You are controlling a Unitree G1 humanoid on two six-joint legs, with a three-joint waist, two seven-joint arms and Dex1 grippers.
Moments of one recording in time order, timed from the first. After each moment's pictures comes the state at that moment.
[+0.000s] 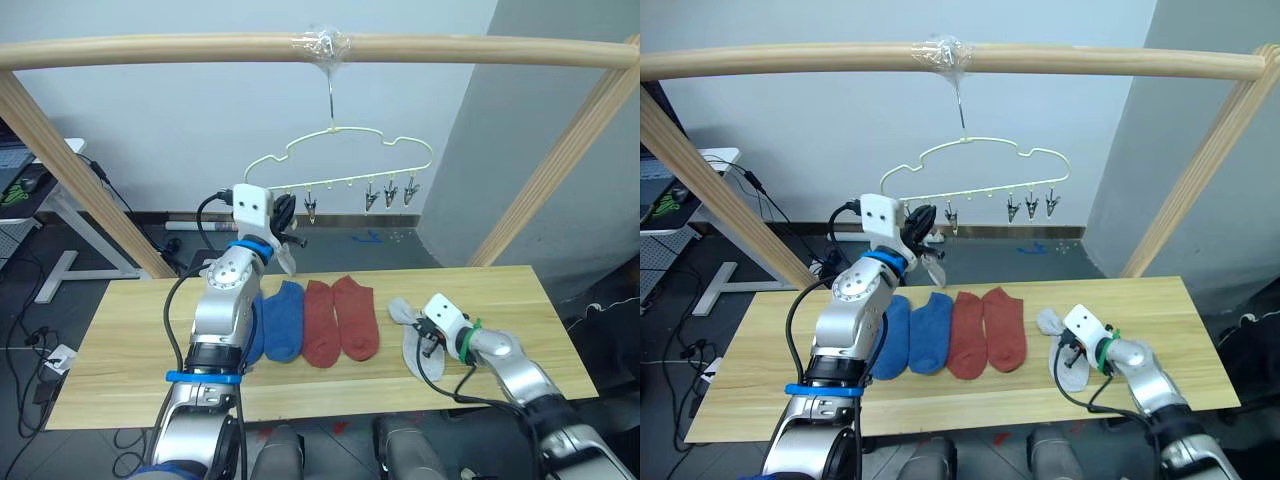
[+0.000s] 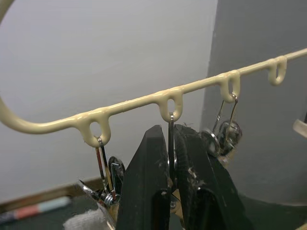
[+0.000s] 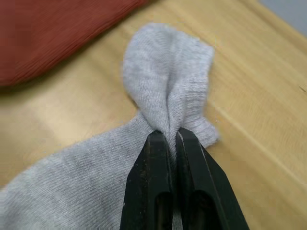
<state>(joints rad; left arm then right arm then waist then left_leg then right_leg) -0.57 0.17 0.15 0.17 -0.30 0.29 -0.30 -0.23 -0.50 0.23 0.30 -0.05 0.12 0.67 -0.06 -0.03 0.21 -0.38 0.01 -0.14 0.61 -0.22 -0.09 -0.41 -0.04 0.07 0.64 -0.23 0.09</state>
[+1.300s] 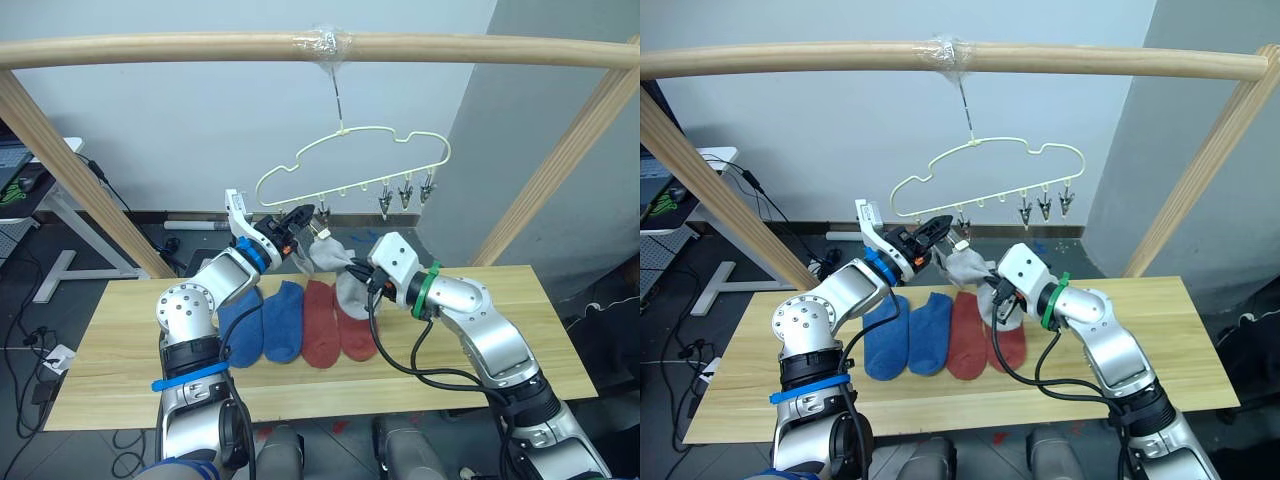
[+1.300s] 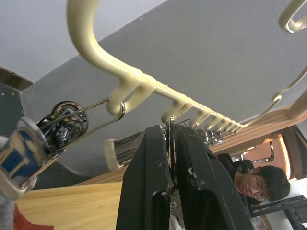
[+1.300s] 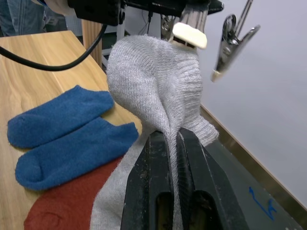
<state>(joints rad) -0.60 0.11 0.44 0.07 -1.10 1.00 -0.12 -0.41 -0.34 0.29 -0.26 0.04 0.50 0.63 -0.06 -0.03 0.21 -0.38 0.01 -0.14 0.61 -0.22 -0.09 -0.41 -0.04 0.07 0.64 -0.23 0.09</state>
